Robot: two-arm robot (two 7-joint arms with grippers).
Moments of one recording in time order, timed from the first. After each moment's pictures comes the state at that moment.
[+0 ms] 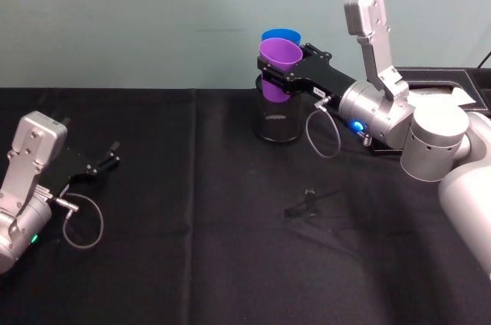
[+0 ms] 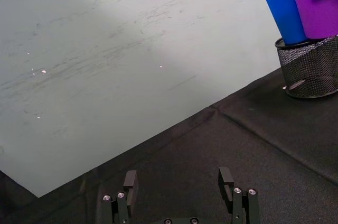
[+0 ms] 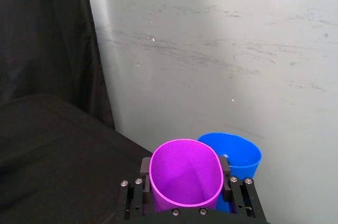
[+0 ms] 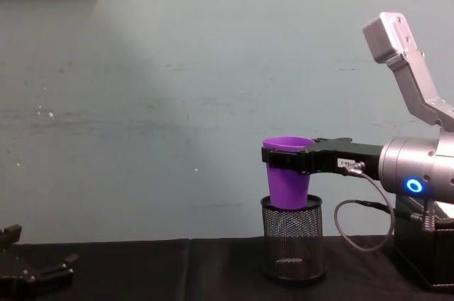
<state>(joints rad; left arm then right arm) -0.20 0.60 0.45 -1.41 -0.25 -0.12 0.03 0.67 0.20 -0.40 -0.98 0.30 -0.02 0.47</state>
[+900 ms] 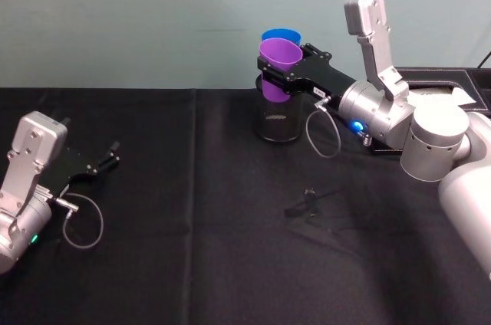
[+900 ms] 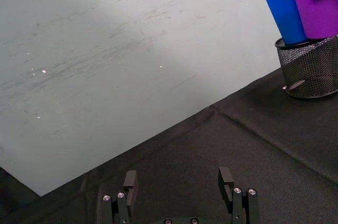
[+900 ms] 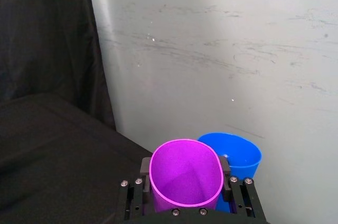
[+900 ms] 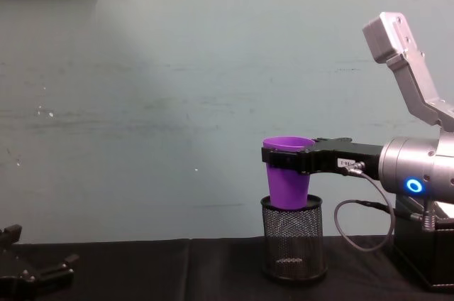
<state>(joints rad) -0.20 0.60 0.45 -1.41 -0.25 -0.12 0.03 0.67 0.20 -0.40 -0.98 0.30 -0.02 0.47</state>
